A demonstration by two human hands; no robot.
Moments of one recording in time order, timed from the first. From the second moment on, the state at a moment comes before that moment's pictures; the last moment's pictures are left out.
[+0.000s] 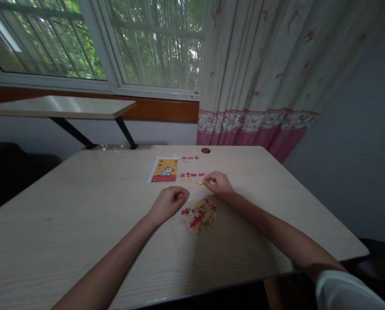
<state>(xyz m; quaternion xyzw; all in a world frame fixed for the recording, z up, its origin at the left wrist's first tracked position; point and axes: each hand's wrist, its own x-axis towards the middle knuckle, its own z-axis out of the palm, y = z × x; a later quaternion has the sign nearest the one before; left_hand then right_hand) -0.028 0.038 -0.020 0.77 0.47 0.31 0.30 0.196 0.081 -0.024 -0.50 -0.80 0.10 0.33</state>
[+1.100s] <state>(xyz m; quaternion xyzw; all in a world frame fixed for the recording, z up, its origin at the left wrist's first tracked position) -0.028 0.037 -0.019 0.77 0.47 0.31 0.29 0.168 0.097 -0.022 -0.55 -0.80 0.06 0.23</state>
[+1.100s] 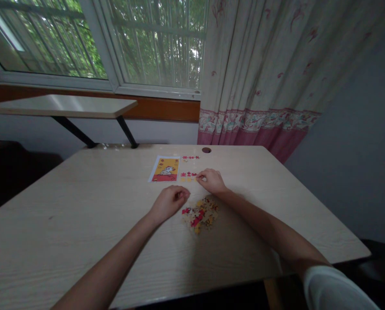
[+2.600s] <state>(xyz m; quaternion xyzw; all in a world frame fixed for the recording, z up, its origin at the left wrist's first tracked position) -0.020 0.032 -0.015 0.88 0.36 0.26 0.19 0.196 0.038 -0.026 -0.35 -0.88 0.14 0.28</state>
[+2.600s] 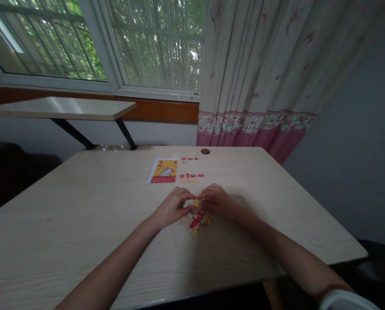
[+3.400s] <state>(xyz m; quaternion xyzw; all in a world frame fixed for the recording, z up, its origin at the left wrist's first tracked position) -0.018 0.027 -0.008 0.85 0.36 0.37 0.09 0.188 0.027 -0.014 -0.40 -0.83 0.05 0.39</state>
